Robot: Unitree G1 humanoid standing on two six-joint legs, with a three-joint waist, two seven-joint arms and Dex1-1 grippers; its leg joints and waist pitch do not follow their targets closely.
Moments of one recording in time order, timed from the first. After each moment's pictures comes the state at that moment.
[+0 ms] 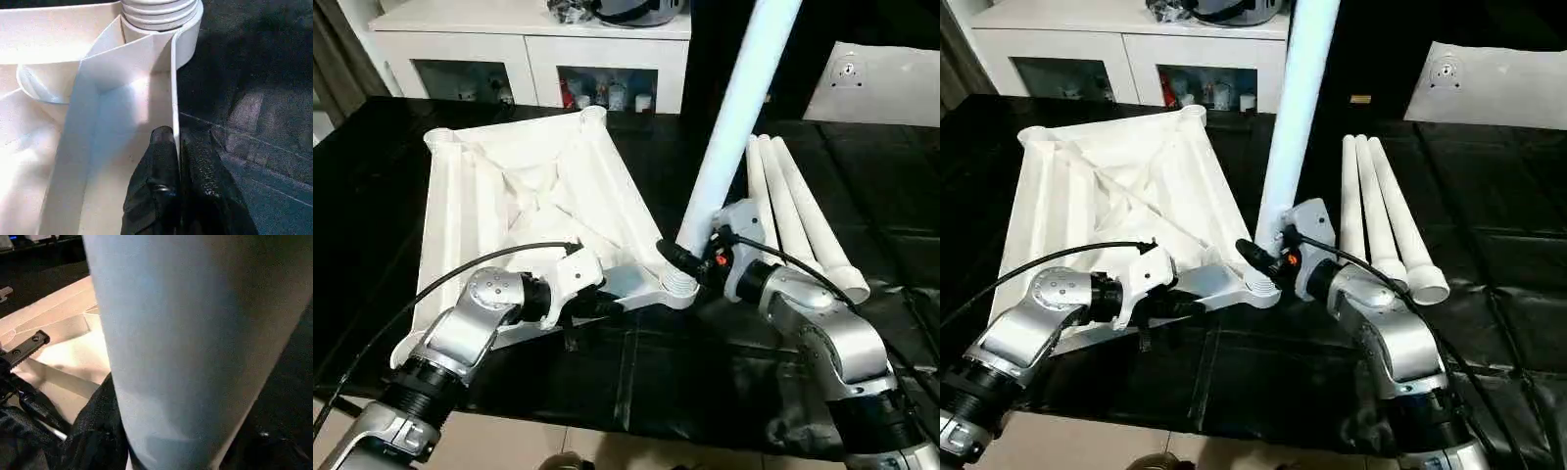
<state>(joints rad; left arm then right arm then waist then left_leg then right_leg) -0.42 0.46 -0.35 0.27 -0.05 0.22 -1.03 -0.32 -0.29 0.14 -0.01 0.30 0.48 0.56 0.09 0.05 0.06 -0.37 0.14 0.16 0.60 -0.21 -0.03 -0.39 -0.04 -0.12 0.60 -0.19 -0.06</state>
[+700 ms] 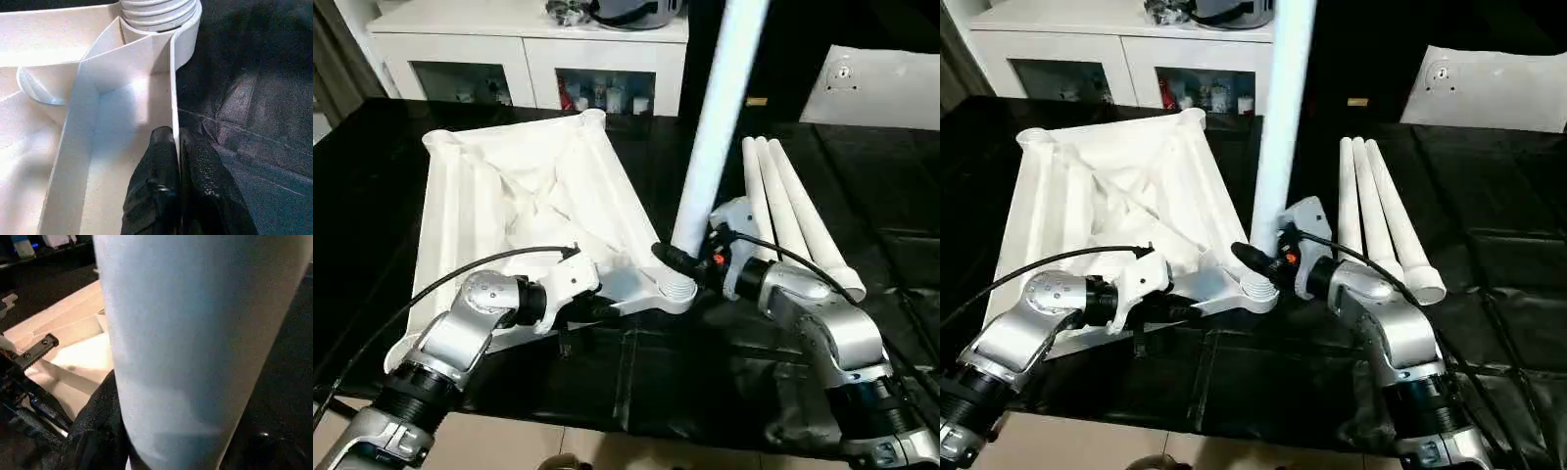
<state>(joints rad) -0.40 0.47 -0.35 0.26 -0.04 0.20 -1.04 -0.35 -0.29 0.11 0.08 0.34 0.48 0.64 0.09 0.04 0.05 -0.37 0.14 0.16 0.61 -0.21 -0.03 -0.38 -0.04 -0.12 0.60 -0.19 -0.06</state>
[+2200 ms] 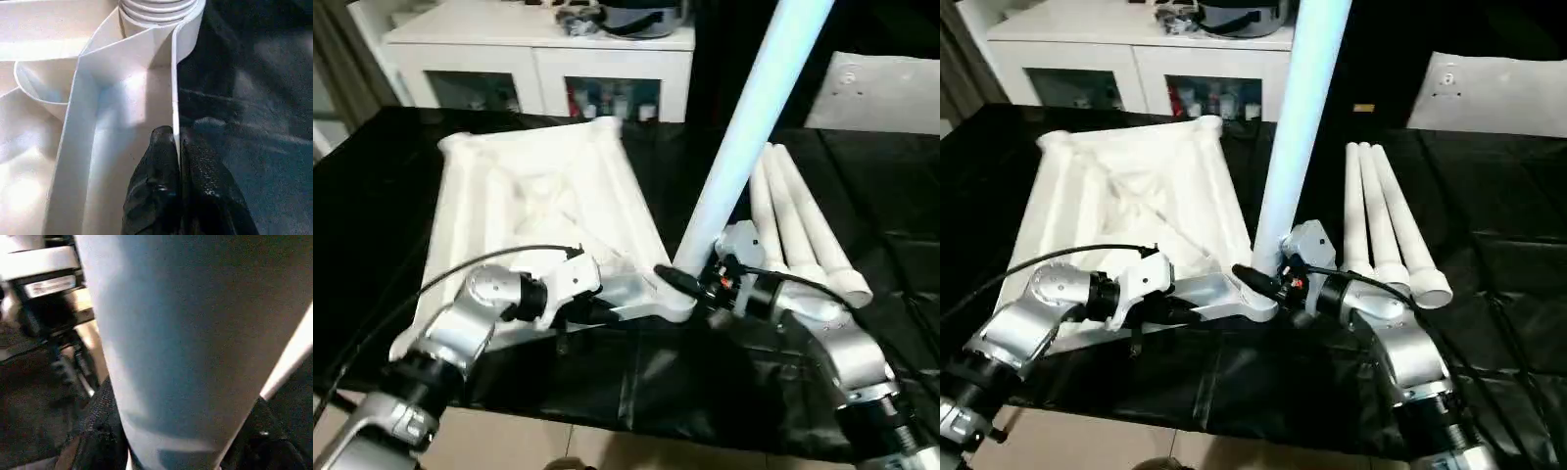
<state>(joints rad) -0.49 0.49 -0.38 0.39 0.00 0.11 -1.17 -0.28 -0.36 0.20 0.12 0.25 0.19 0.89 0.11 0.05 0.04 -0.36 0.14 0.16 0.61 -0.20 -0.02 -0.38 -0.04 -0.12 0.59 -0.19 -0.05</state>
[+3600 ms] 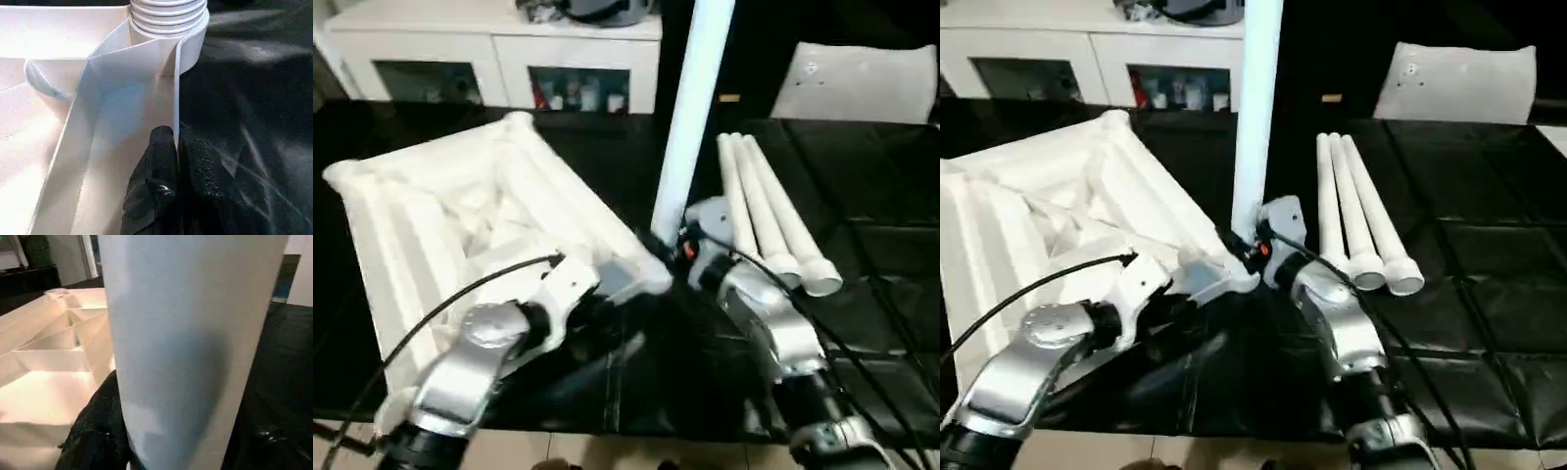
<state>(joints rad) -0.21 0.32 -0.24 -0.13 0.04 0.63 -0.72 -0.43 -0.08 0.11 0.37 0.18 0.13 0.51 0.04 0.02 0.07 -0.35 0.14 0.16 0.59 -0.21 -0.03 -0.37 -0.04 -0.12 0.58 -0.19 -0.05</state>
